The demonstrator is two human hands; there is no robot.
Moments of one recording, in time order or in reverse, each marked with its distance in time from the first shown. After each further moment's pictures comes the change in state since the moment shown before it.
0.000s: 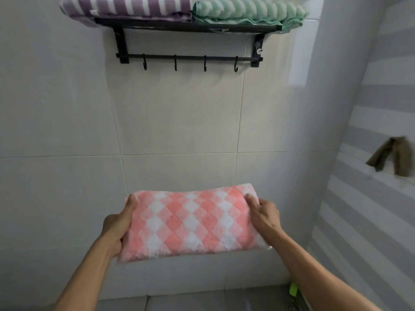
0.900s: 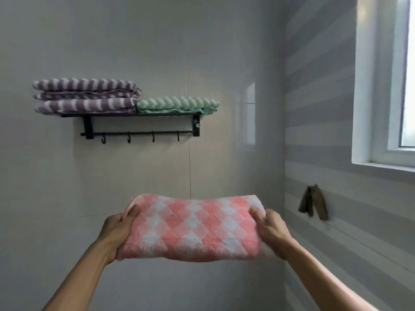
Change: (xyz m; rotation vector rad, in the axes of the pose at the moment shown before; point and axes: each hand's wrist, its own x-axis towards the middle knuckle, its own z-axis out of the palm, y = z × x) left_hand -0.165 0.115 0.178 0.091 -0.042 0.451; right_hand 0.030 0.014 -0.279 0.094 0.057 -0.141
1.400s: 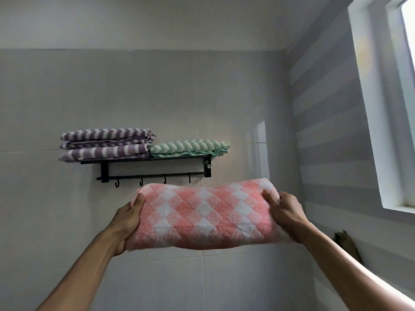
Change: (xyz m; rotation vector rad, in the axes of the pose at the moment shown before) left_hand 0.024 0.139 0.002 -0.150 -0.085 0.146; right_hand 0.085 -0.118 -0.052 0.045 0.168 -0.297
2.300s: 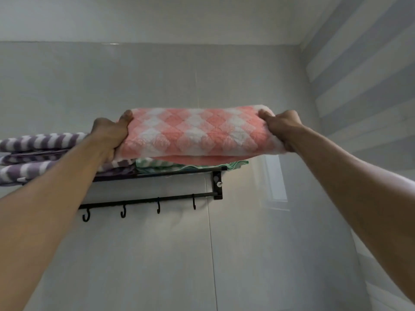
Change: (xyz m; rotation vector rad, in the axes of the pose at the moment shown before) left_hand 0.275 0.148 0.014 0.109 0.356 0.380; right_hand 0.259 -0.145 0.088 0.250 0.217 -0.099
